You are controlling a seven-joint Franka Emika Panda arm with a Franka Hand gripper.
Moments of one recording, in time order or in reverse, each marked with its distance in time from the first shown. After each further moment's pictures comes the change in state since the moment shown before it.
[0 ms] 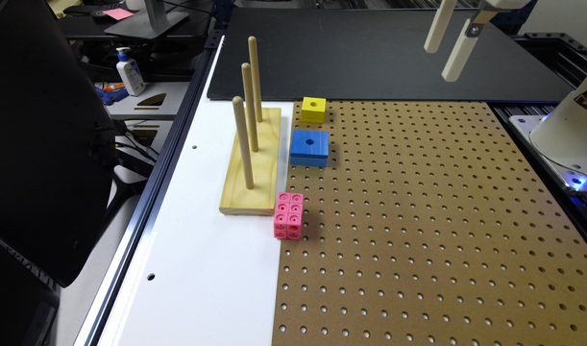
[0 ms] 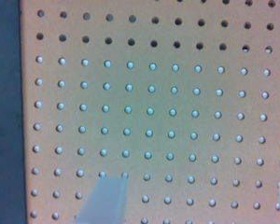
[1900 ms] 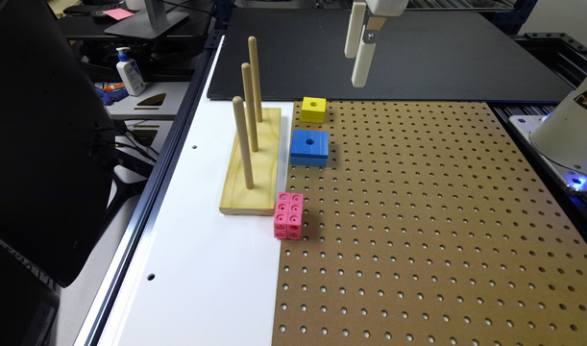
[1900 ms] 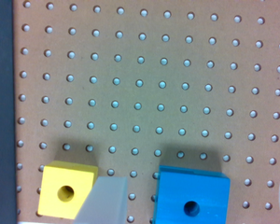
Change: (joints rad) arm 0.000 0.465 0.019 0.390 0.002 0.063 0.006
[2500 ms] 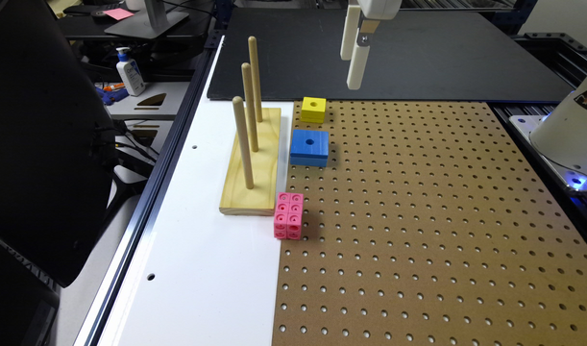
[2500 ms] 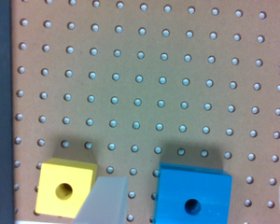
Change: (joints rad) arm 0.000 0.038 0.000 0.009 0.000 0.021 0.000
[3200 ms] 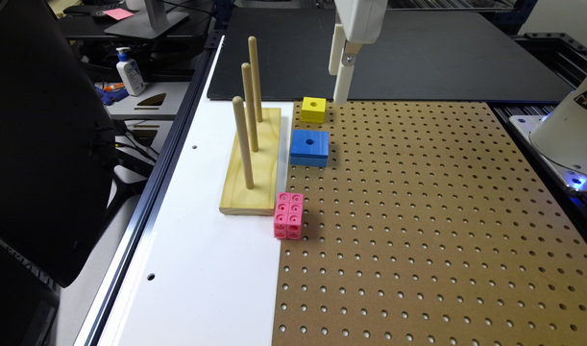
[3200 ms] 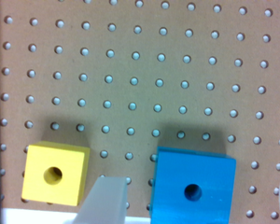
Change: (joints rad) arm 0.000 0.084 0.011 0.042 0.000 0.060 0.009
